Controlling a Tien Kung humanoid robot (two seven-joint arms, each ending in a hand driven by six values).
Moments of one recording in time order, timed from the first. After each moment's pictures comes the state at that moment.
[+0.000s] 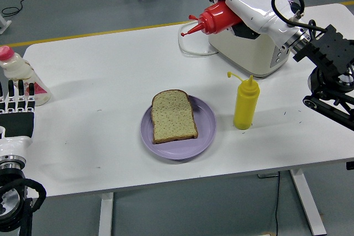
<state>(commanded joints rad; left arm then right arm) -0.07 0.00 -1.70 -1.53 0.07 0.09 -0.05 0.88 -0.53 0.62 1.44 -2.27 -0.37 -0.13</state>
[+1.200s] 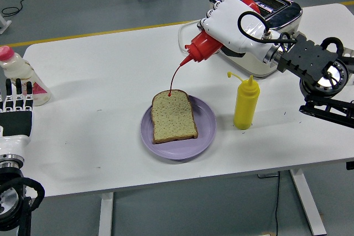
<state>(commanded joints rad) -0.08 0.00 -1.71 -1.53 0.06 0.09 -0.05 1.09 -0.56 0.24 1.43 -2.27 -0.29 -0.24</state>
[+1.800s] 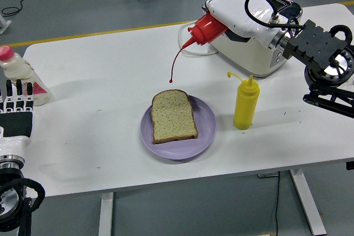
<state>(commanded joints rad) -0.07 0.00 -1.71 -1.53 0.06 0.09 -0.06 1.11 -0.58 0.31 1.45 -2.27 -0.27 -0.25</state>
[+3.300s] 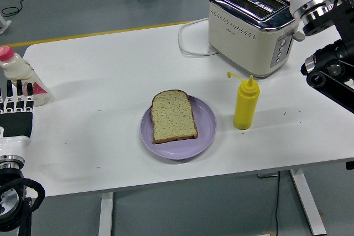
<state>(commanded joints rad) -0.07 0.00 -1.71 -1.53 0.06 0.09 -0.06 0.81 -0.47 0.92 1.56 -1.55 -0.48 -0.22</state>
